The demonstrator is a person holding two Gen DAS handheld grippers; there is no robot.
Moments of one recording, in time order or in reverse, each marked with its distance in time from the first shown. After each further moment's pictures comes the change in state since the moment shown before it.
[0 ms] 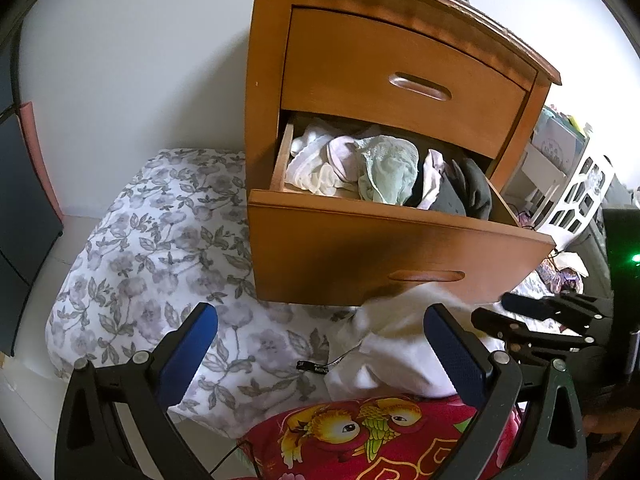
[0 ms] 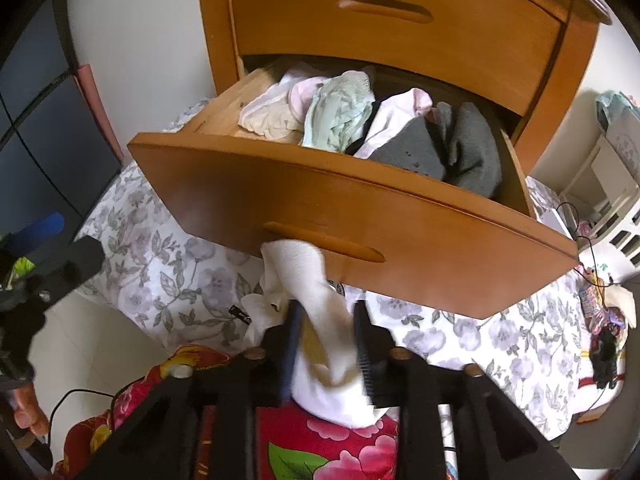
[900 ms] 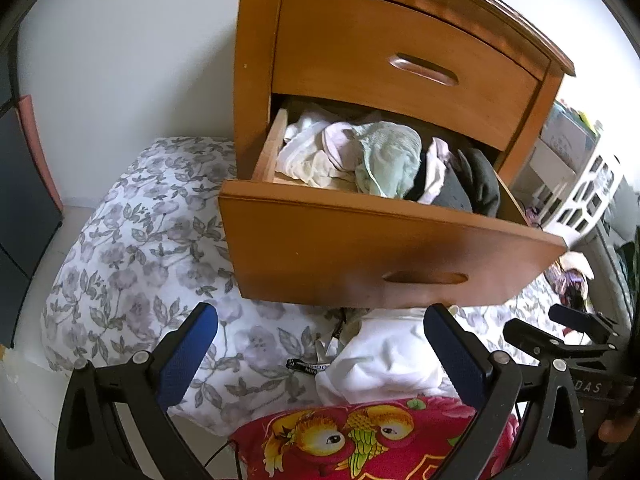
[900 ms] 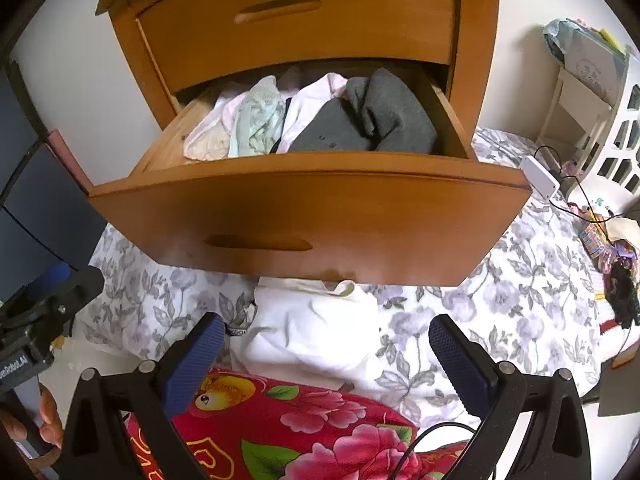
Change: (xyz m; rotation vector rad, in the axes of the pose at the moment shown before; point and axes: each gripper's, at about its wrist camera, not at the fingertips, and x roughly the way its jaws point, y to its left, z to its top) left arm 0.024 -0.013 0.006 -0.026 0.036 0.018; right arm 0.001 -0.058 -0.018 0.215 -0.036 0.025
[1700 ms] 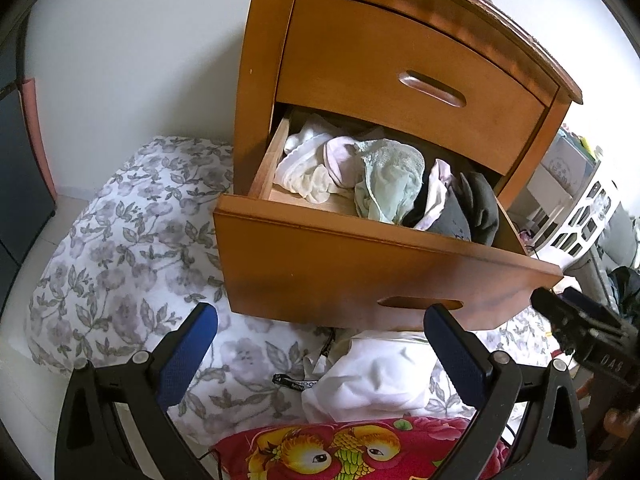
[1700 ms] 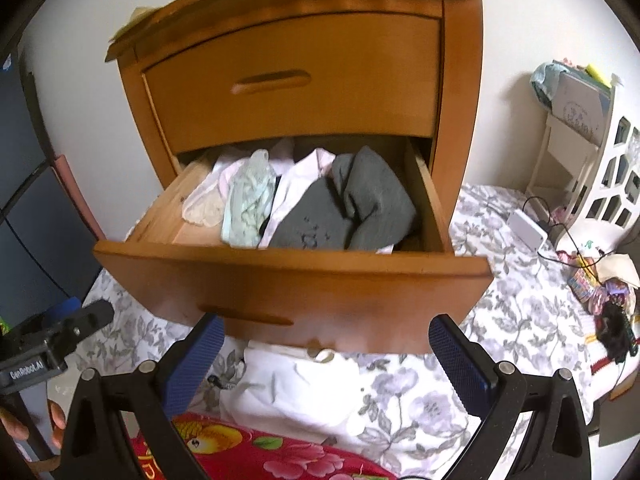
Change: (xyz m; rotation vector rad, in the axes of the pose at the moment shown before) left arm 0.008 0.003 0.010 -0.053 -0.032 -0.030; right arm -0.024 -0.011 0.027 -0.019 -0.202 -0.012
